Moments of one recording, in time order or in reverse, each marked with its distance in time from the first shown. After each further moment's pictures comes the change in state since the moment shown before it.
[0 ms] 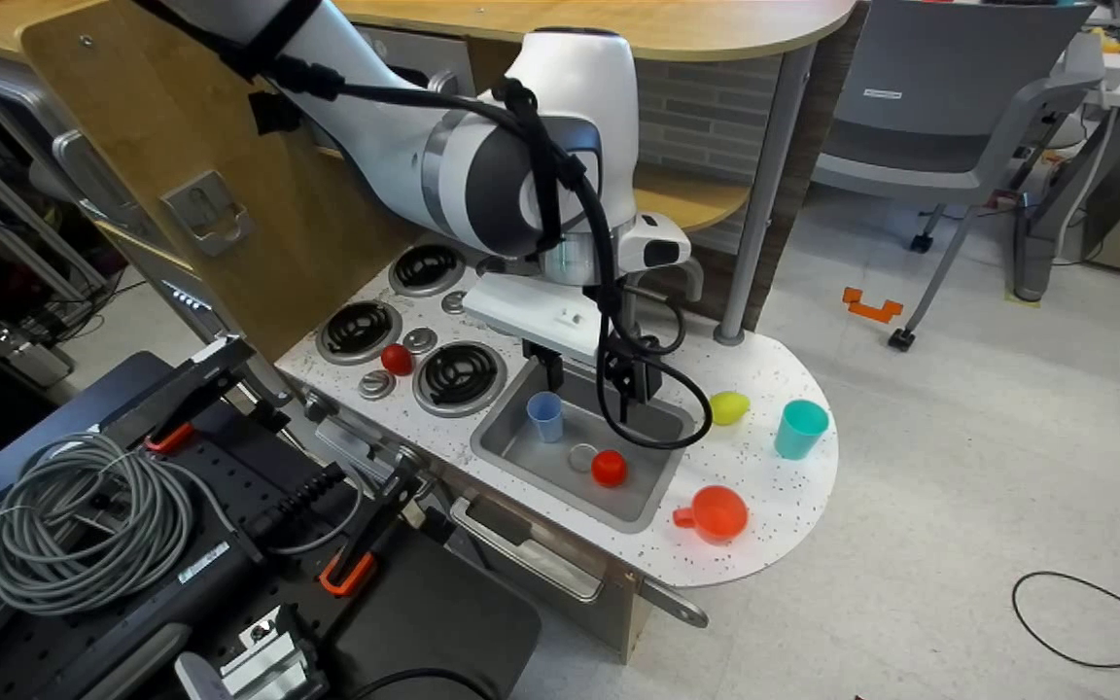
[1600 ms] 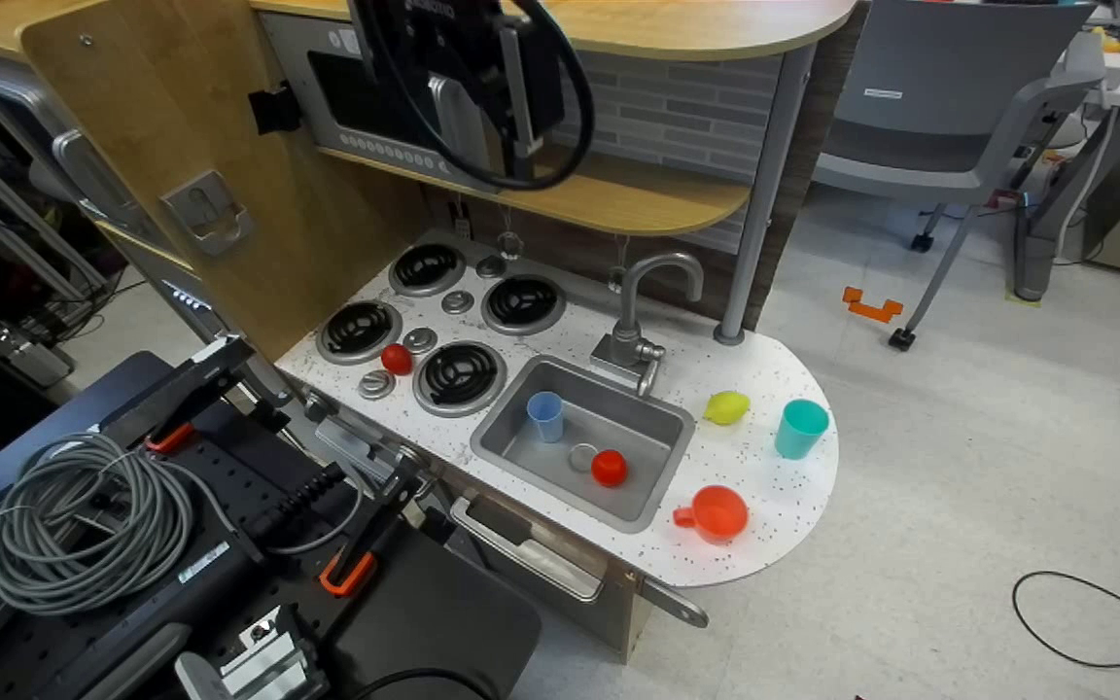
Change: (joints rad) arm 0.032 -0.716 0.015 -0.324 0.191 -0.222 -0.053
